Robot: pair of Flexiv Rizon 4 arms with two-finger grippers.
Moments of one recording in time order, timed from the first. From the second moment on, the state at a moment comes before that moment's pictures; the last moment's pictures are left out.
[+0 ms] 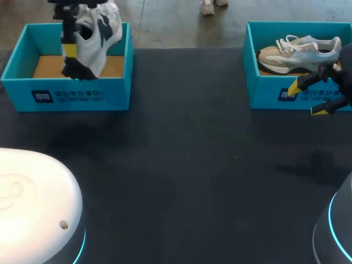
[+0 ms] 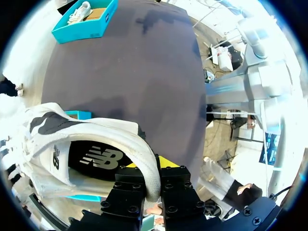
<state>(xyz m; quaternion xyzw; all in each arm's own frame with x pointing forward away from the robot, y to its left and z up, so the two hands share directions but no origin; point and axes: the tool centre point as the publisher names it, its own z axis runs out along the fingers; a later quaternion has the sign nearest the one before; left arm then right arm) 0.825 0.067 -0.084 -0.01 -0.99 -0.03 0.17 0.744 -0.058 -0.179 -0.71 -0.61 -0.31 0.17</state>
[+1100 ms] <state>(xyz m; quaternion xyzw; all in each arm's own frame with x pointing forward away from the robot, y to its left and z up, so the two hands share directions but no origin) 0.897 0.252 -0.101 0.06 -0.99 -0.02 0.14 0.744 -0.058 -0.179 -0.71 -0.61 -0.31 0.17</state>
